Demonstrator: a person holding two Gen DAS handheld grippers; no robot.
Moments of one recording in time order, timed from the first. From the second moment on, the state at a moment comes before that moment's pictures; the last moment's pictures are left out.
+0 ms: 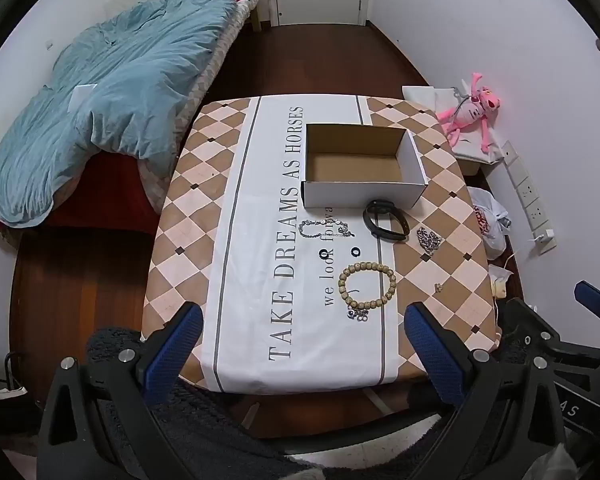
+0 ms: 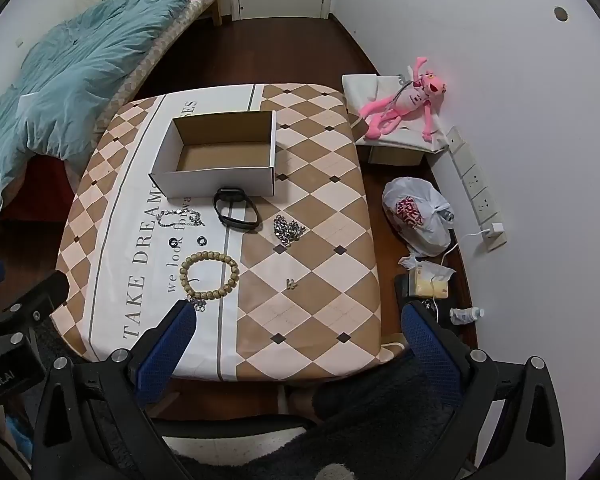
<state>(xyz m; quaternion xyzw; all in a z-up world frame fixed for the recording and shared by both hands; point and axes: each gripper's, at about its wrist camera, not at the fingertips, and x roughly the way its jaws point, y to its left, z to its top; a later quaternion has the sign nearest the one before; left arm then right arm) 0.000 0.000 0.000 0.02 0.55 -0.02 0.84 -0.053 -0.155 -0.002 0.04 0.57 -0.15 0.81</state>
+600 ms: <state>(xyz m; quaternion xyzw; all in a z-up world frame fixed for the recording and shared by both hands) 0.003 0.001 0.004 0.02 0.54 -0.02 0.84 -0.053 -0.156 0.005 0.04 0.56 -0.15 0.81</state>
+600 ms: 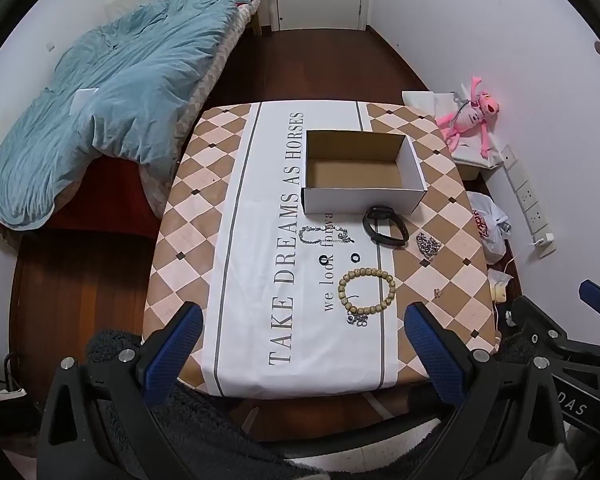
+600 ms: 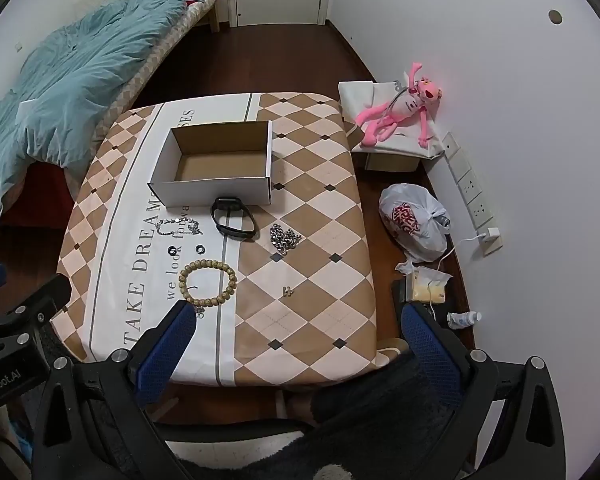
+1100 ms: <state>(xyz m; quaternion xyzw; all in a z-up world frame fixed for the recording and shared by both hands) 0.003 -0.002 0.004 0.02 0.54 -0.02 0.84 -0.053 -0.156 0.006 0.04 0.56 -0.15 0.81</state>
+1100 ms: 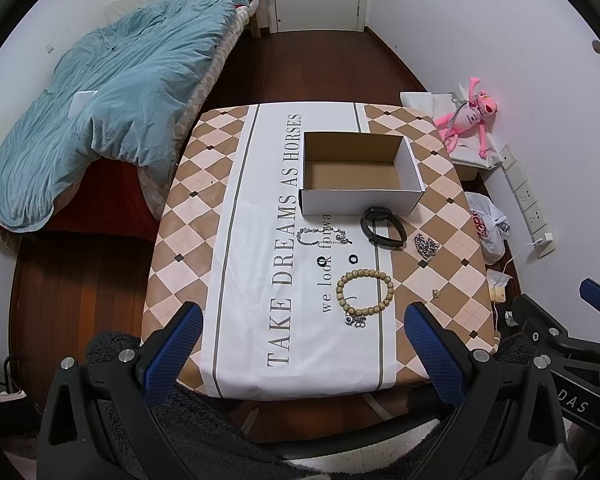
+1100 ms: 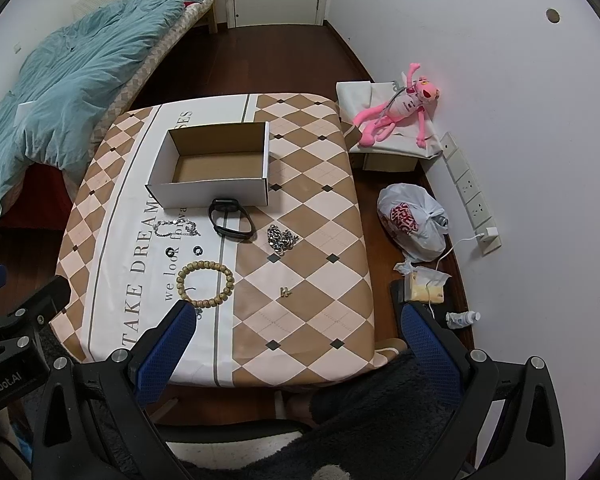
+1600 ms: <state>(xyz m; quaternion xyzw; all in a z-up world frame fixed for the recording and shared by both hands) 0.004 -0.007 0.008 0.02 0.53 -0.02 0.85 -0.054 -0.159 0.009 0.04 0.56 -0.16 0.81</state>
